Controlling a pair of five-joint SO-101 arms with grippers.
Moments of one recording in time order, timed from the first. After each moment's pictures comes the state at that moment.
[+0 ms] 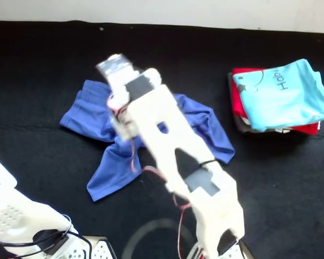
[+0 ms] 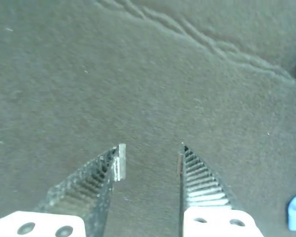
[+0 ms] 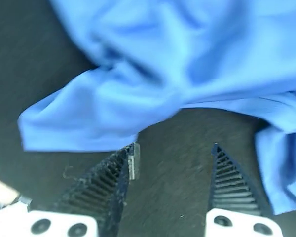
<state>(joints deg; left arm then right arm) -55.6 16.0 -21.7 85.8 -31.3 -45.5 23.6 -33.3 98.8 -2.2</state>
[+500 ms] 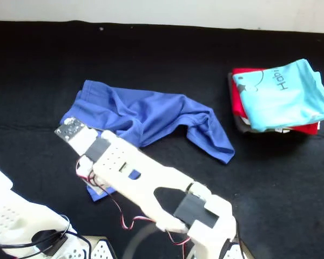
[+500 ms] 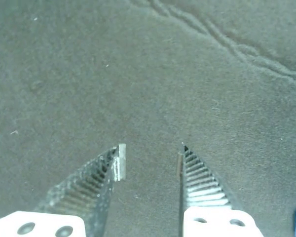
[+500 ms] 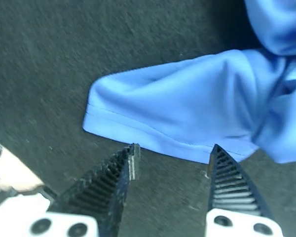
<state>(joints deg) -59.3 16.4 -22.6 85.8 -31.3 -63.3 16.8 -0.2 72.4 -7.3</state>
